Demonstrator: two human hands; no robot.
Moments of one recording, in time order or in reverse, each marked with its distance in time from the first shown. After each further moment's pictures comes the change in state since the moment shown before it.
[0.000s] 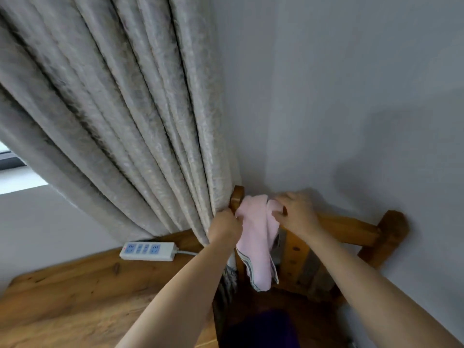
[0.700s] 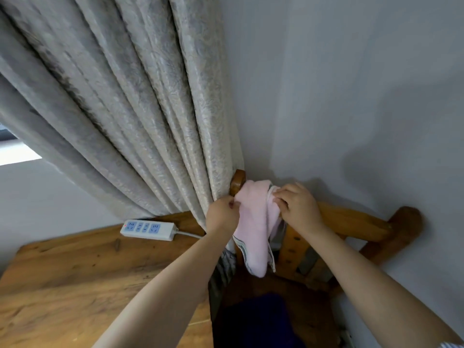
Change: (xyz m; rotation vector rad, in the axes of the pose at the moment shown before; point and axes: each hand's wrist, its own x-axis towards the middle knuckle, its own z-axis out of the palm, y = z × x) left_hand -0.003 -0.008 0.013 -0.328 0.118 -0.005; right_hand 0.001 0.012 0.024 0.084 0.262 -0.305
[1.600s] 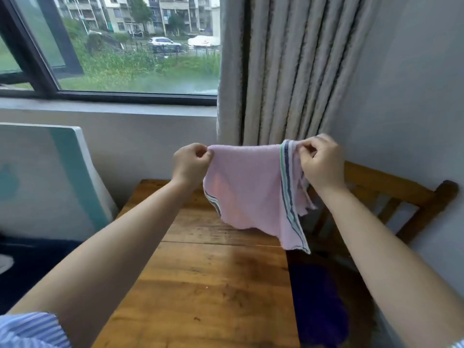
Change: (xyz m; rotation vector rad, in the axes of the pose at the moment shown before) left_hand -0.232 -0.179 -0.288 -0.215 0.522 0.200; right_hand -0.082 -0.345 -0.090 0.265 0.372 -0.022
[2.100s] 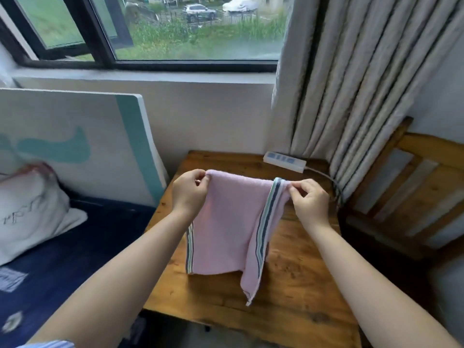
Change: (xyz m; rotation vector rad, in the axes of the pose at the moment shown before) left_hand -0.064 -0.138 -0.085 0.224 0.114 -0.135; right_hand -0.139 -0.063 0.125 0.229 -0.182 0.254
